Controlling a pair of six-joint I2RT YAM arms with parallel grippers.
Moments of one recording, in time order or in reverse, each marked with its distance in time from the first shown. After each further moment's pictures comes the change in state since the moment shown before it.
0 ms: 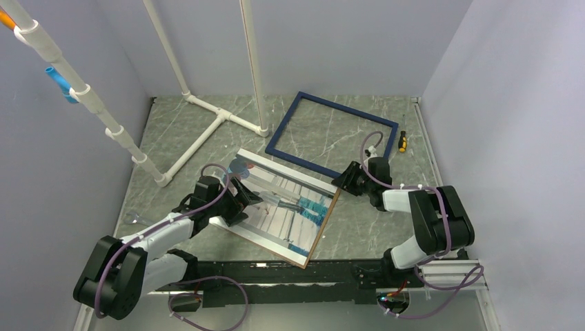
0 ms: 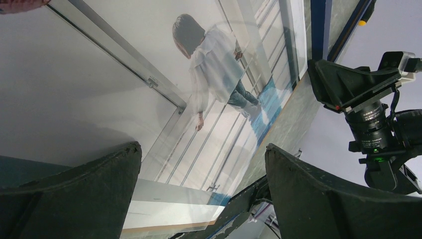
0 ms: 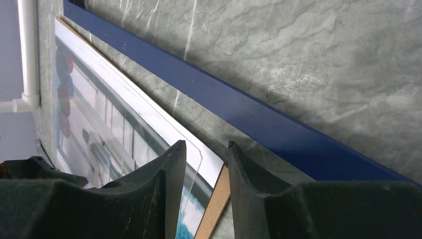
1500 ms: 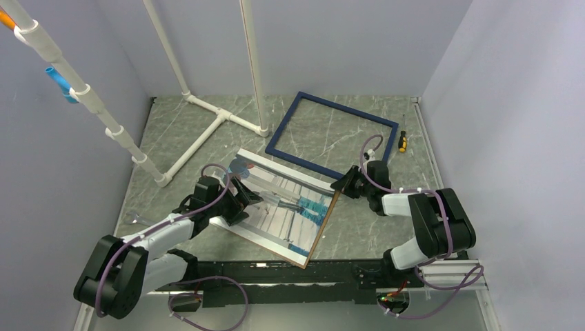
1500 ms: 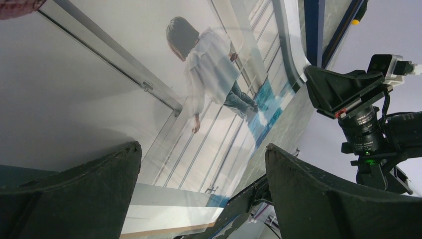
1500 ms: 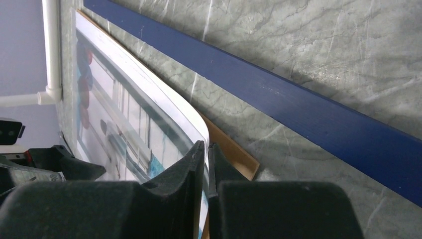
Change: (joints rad) left arm 0.000 0.008 -0.015 0.046 0.007 -0.002; right arm 0.031 -0.018 -0.048 0.068 -0.029 0.071
